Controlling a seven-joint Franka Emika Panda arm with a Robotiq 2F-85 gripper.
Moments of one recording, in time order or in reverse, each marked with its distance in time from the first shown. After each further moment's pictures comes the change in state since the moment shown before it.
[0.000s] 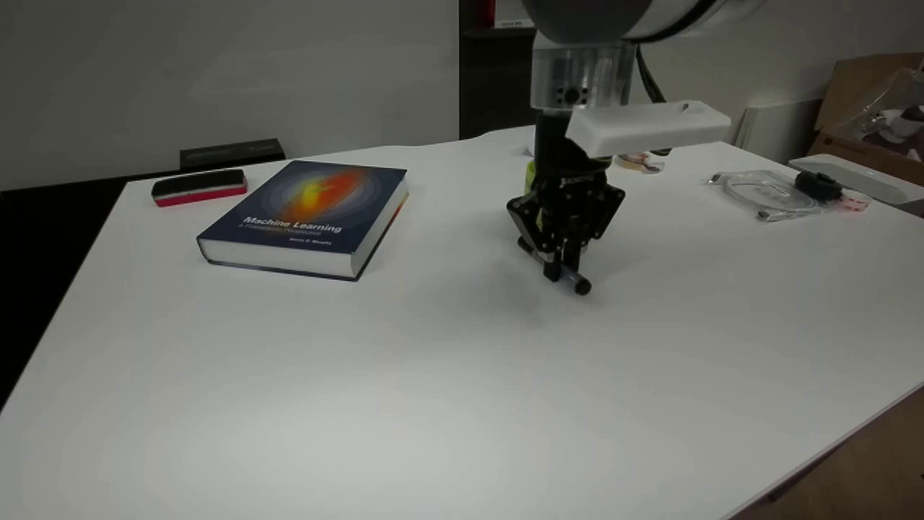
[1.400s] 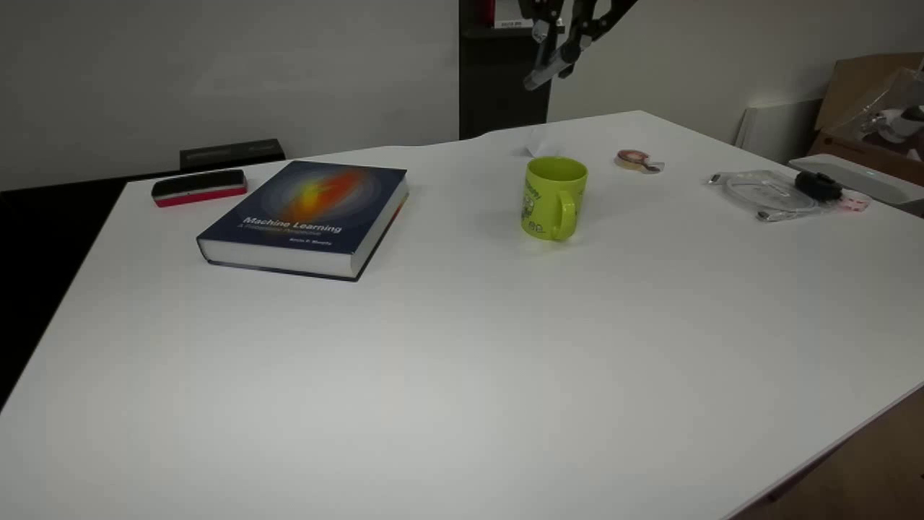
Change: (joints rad) arm -0.155 -0.027 -0.041 0.516 0.308 -0.756 0.085
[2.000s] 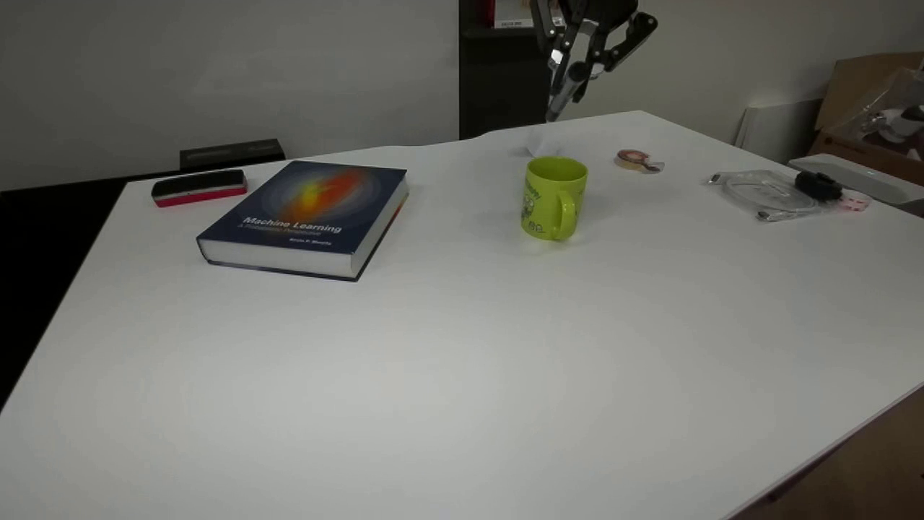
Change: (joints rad) arm -0.060 0.141 -0.028 0.121 0.095 -0.133 0.101
